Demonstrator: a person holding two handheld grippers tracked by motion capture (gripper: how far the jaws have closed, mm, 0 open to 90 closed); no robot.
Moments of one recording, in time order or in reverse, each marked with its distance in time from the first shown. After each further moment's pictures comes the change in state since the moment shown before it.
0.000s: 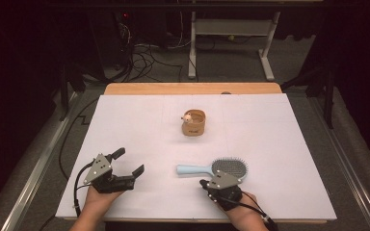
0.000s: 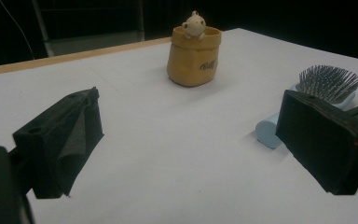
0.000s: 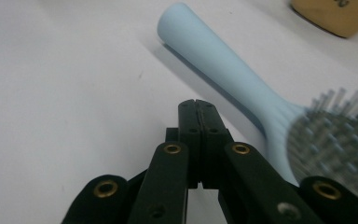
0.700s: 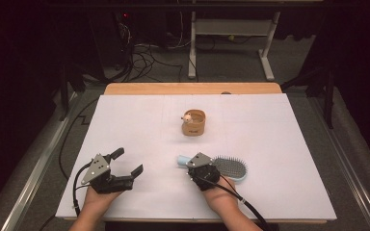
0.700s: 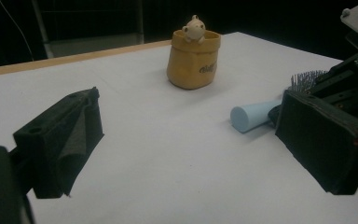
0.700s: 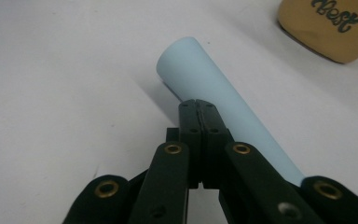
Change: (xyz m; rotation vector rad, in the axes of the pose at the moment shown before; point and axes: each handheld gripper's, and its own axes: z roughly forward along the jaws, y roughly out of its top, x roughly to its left) left arm 0.001 0.000 -0.002 -0.010 -0.004 -0.008; right arm -0.005 0.046 0.050 0.088 -0.142 0.077
